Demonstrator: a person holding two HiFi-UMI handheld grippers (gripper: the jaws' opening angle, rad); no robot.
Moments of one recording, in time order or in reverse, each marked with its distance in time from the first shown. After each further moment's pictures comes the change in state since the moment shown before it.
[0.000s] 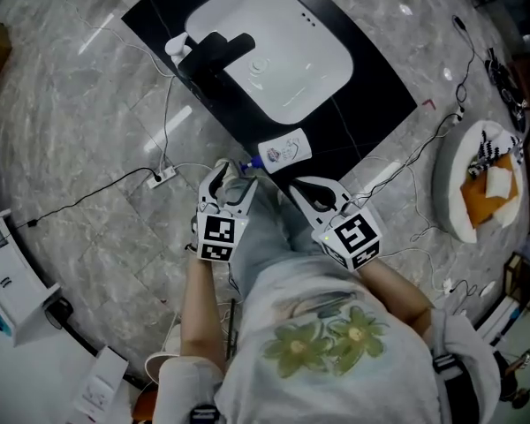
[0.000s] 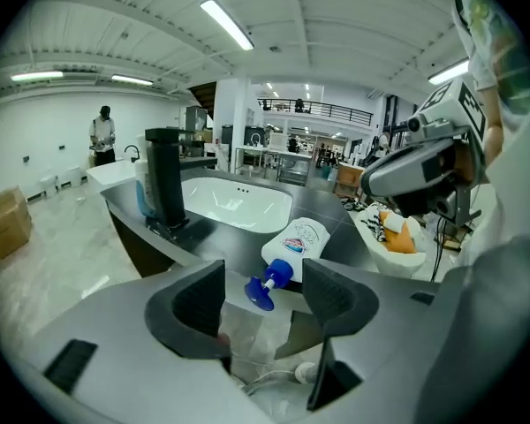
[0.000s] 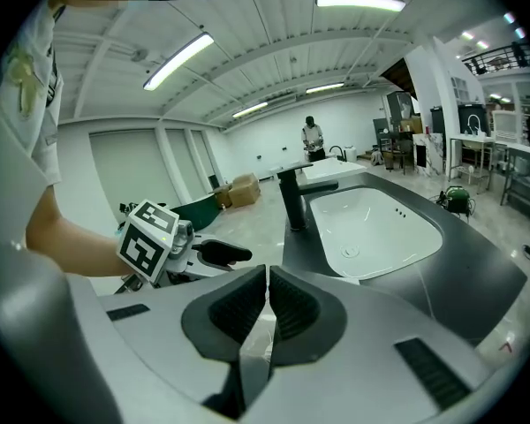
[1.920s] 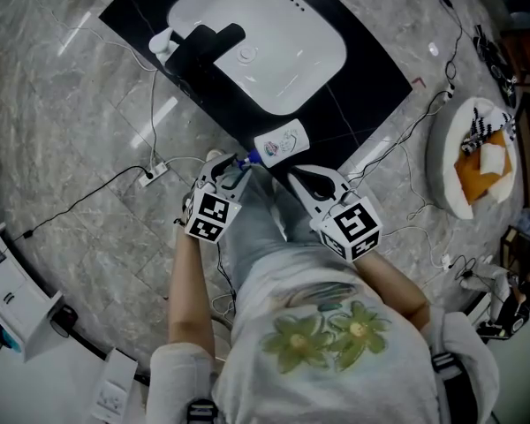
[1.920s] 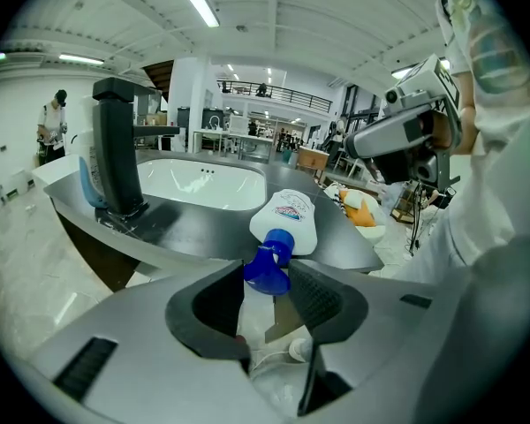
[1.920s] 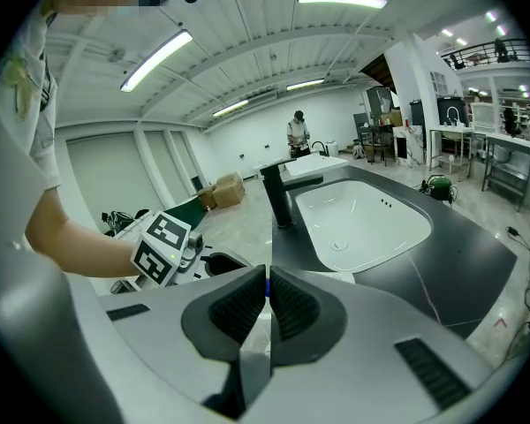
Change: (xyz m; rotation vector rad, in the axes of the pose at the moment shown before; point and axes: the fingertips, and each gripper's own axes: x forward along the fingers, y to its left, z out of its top) left arm 0.038 0.003 -0.033 0.132 0.114 -0.270; right arm 0.018 -0.014 -0.002 0.090 0.016 -0.092
